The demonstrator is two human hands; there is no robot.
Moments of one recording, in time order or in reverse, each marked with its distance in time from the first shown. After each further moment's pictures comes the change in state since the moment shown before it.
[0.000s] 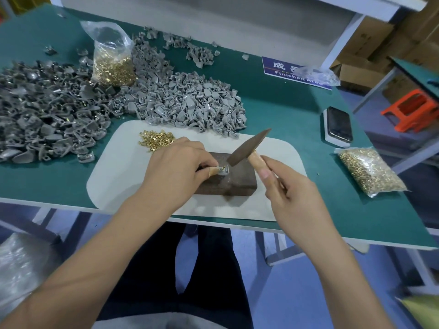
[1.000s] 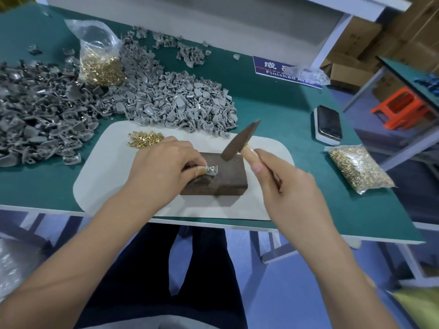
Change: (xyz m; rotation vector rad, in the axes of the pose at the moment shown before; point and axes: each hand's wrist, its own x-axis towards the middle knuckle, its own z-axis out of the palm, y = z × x) left_hand 0.002 -0.007 -0.003 0.040 0.005 0.044; right_hand 0.001 -0.012 -0.007 -0.232 0.062 0.044
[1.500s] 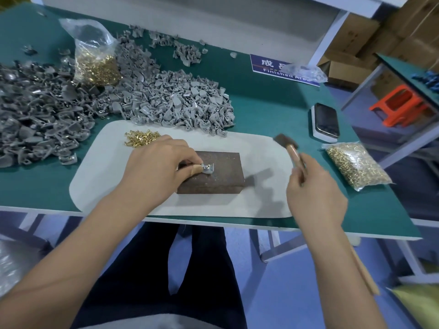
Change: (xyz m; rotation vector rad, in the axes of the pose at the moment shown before) left_hand -0.001 -0.002 0.000 -0.010 -0.036 0.003; right_hand 0.009 0.054 0.000 -0.251 0.187 0.421
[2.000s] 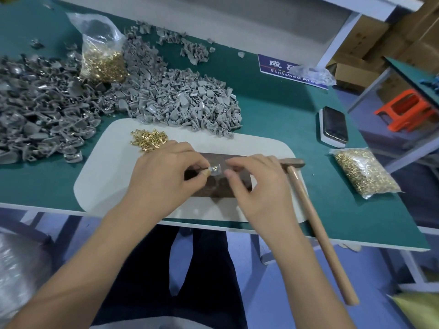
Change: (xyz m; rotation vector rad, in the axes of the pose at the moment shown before) left_hand -0.011 0.009 0.003 -0.096 0.103 -0.050; right_hand -0.022 -0.064 0.030 0.434 -0.057 -0.585
